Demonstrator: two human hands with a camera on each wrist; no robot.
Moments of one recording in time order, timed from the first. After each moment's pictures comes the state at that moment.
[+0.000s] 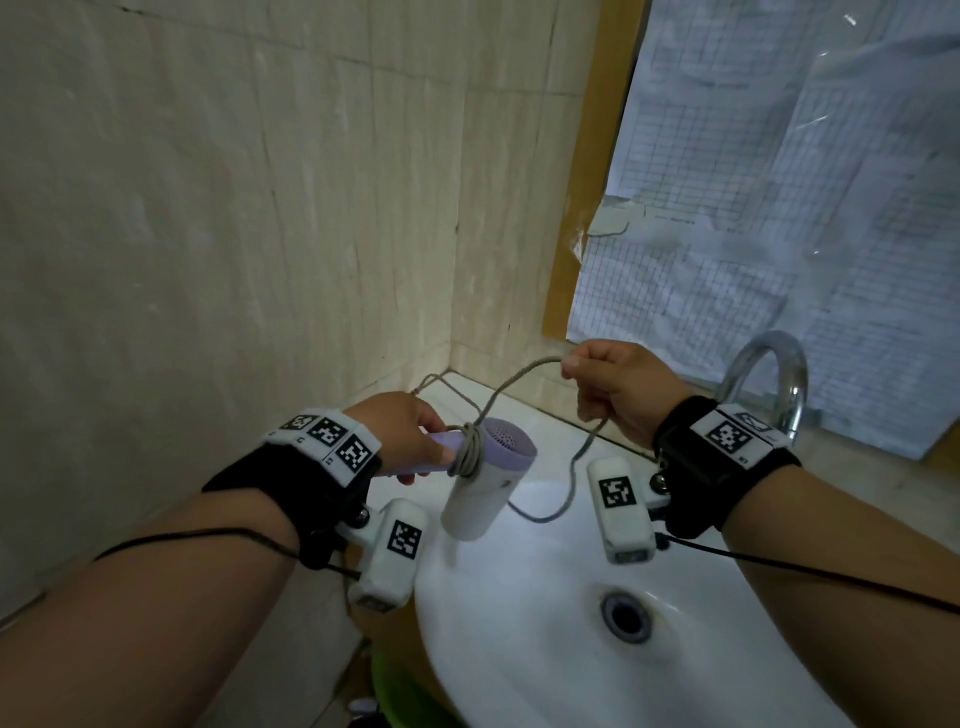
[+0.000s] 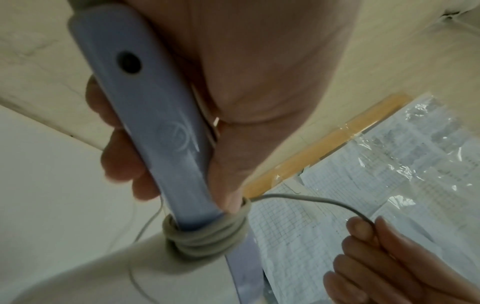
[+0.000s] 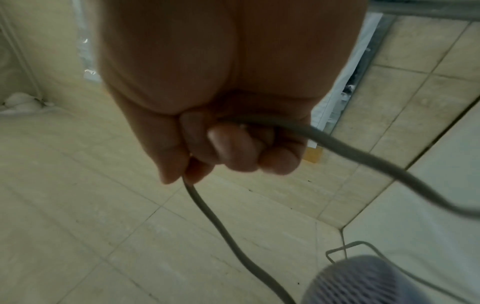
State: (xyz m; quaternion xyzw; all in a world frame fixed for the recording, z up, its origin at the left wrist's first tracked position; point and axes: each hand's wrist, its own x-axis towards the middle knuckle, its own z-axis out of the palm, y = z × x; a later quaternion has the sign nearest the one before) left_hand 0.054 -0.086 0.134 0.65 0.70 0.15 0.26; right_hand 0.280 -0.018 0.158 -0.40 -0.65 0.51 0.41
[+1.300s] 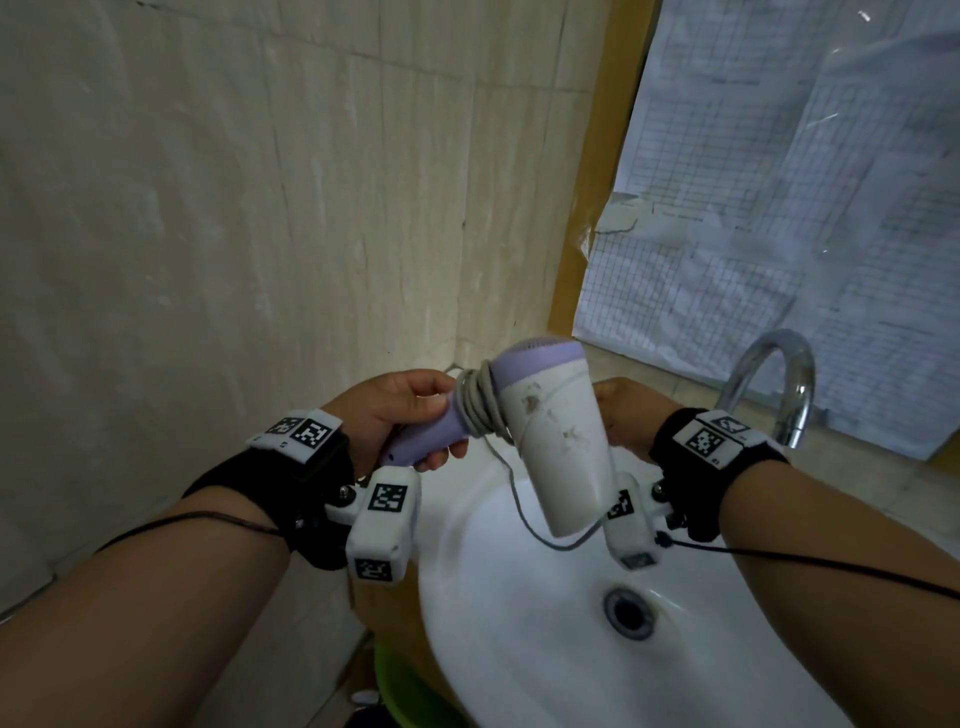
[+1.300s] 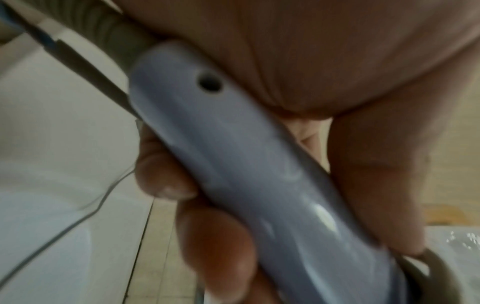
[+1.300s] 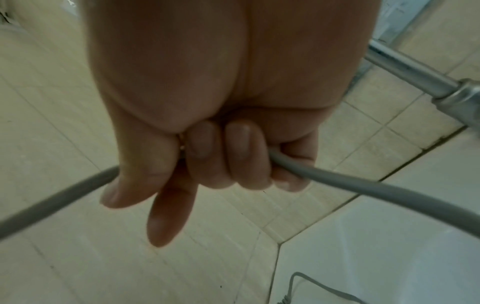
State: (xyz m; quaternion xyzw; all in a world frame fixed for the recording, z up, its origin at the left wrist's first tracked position) left_hand 0.036 -0.092 0.126 0.54 0.35 0.45 0.62; right_hand 0.285 -0.020 0.144 -0.52 -0.74 0.38 0.19
